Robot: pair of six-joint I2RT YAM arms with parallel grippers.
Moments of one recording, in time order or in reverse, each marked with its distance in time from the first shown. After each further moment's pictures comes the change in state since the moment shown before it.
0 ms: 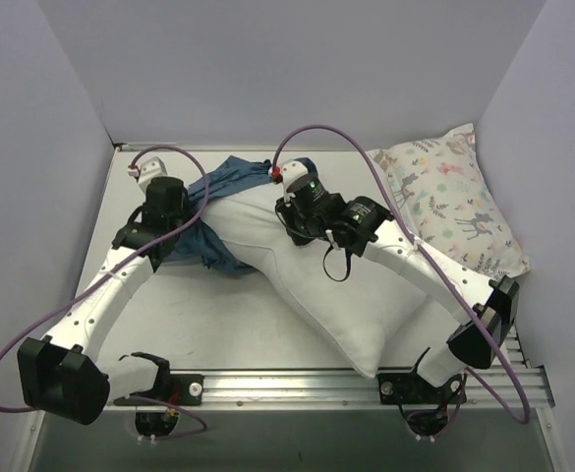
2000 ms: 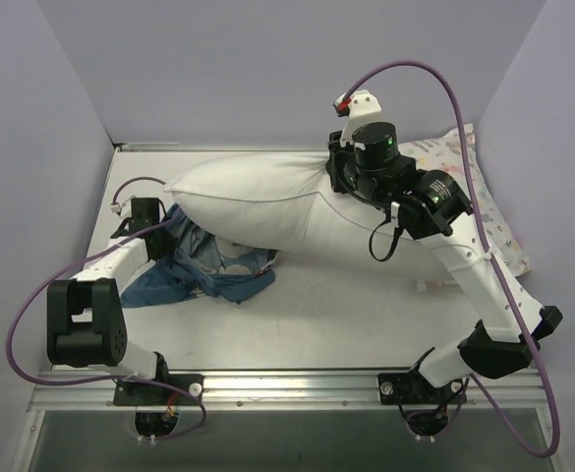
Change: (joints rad) left arm 0.323 0.278 -0.185 0.116 0.189 -0.071; right arm -0.119 -0.094 0.355 -0.102 0.154 0.007
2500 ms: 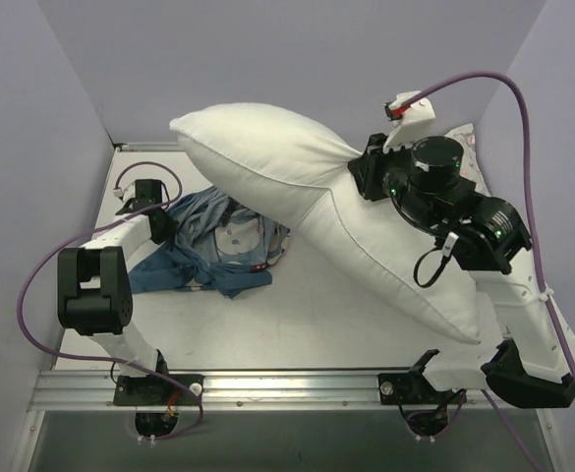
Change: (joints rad) left arm 0.008 0.214 0.208 -0.019 -0.023 -0.013; right arm 0.000 -0.185 -0.046 0.027 -0.053 0.026
